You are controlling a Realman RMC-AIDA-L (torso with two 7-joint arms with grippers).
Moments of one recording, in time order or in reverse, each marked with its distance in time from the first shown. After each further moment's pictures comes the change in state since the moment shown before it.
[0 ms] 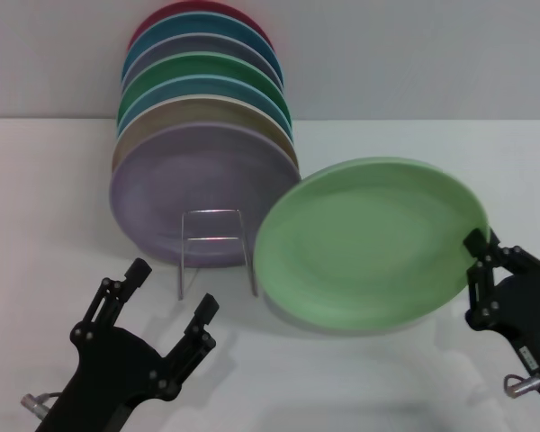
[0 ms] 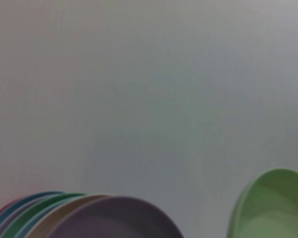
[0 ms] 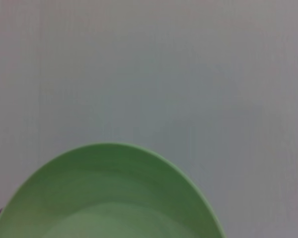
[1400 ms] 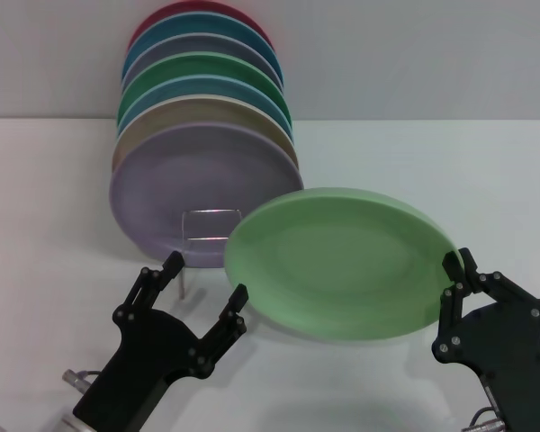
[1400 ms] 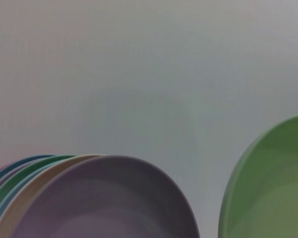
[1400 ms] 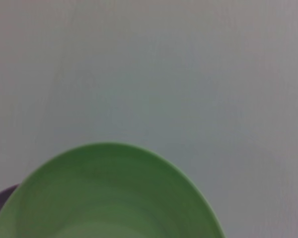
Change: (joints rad) left arm -0.055 0.006 -0.050 -0.088 -0.009 -0.199 0.079; right arm -0.034 0.000 -0.481 0.241 0.503 -0.101 -0.636
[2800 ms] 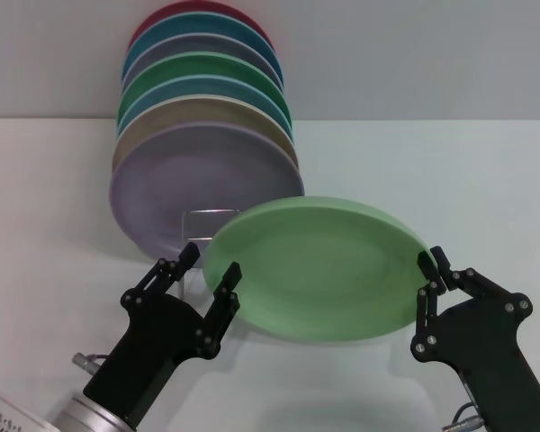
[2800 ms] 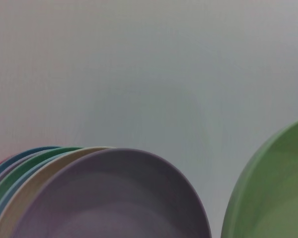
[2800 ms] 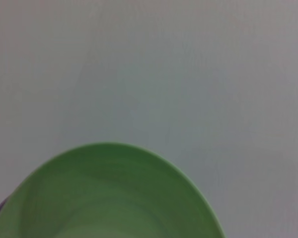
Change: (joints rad) left arm -0.024 -0.001 -0.057 -0.027 0.008 -0.069 -0.004; right arm 0.039 0.000 -0.030 0.002 0.010 0.025 -0.053
